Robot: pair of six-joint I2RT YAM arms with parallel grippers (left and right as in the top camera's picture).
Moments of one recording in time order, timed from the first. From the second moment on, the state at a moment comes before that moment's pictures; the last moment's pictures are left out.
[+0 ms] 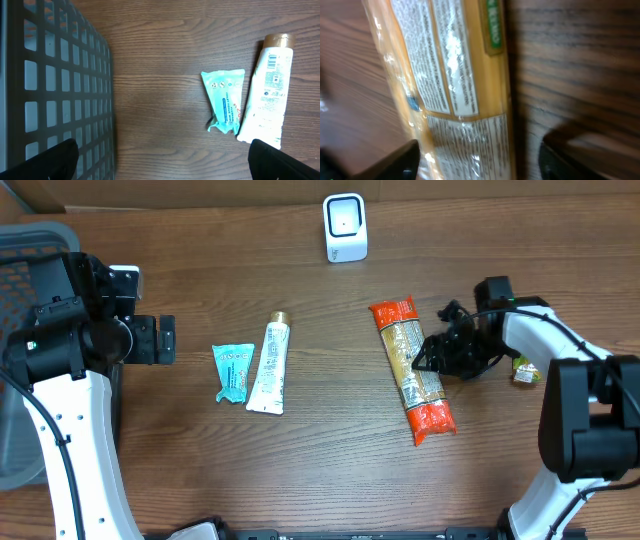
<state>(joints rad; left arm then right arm) 0.28 1.39 1.56 -1.22 -0.01 0.27 0.05 1.95 1.21 -0.82 -0.53 -0.02</state>
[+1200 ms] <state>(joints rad) 0.28 1.39 1.56 -1.22 -0.01 0.27 0.11 2.05 1.36 -0.96 -0.67 -0.07</state>
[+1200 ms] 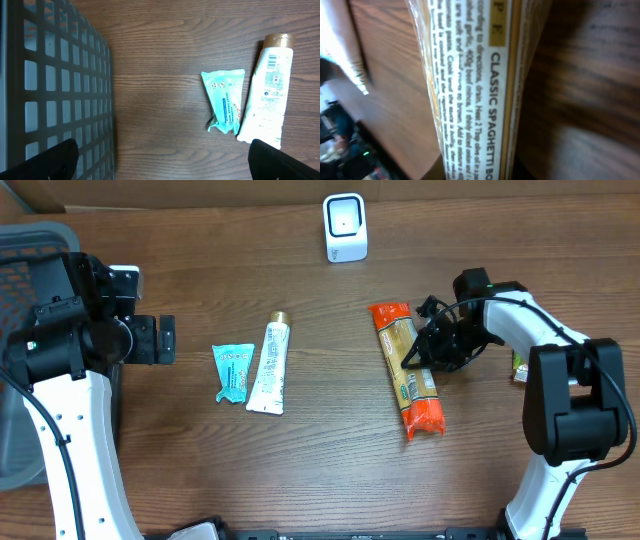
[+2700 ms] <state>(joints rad) 0.28 1.39 1.56 -1.22 -0.01 0.27 0.06 1.25 1.42 -0.63 -0.74 0.43</state>
